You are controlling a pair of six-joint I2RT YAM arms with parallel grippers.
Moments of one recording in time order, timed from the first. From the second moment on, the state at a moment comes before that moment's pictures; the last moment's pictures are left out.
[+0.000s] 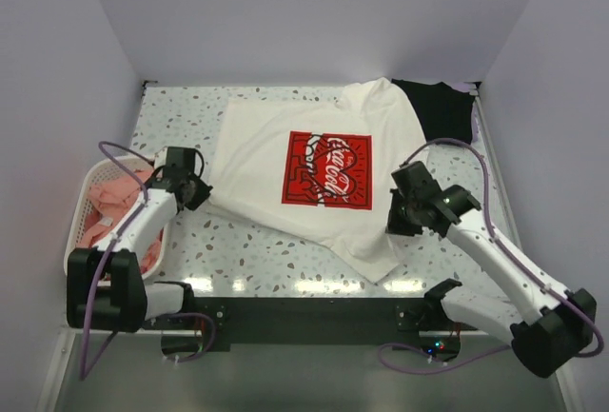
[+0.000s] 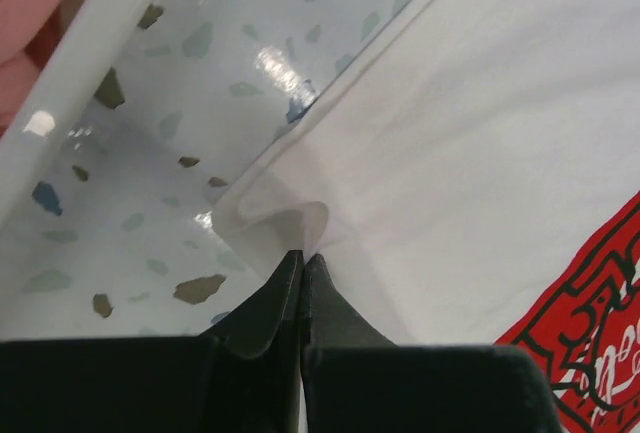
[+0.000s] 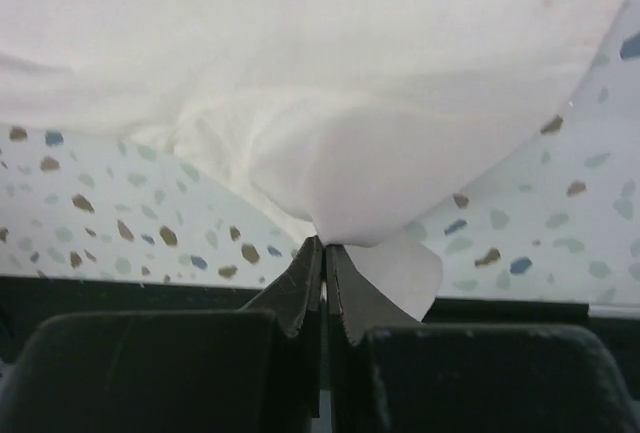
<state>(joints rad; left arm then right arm) -0.07 1.22 0.71 -0.49 -0.18 -0.86 0.54 0.98 0.90 -1.04 0.10 0.68</state>
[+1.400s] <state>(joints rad) -0.06 1.65 1.09 -0.45 -0.21 -0.91 0.02 1.50 1.05 -0.38 -0.20 0.68</state>
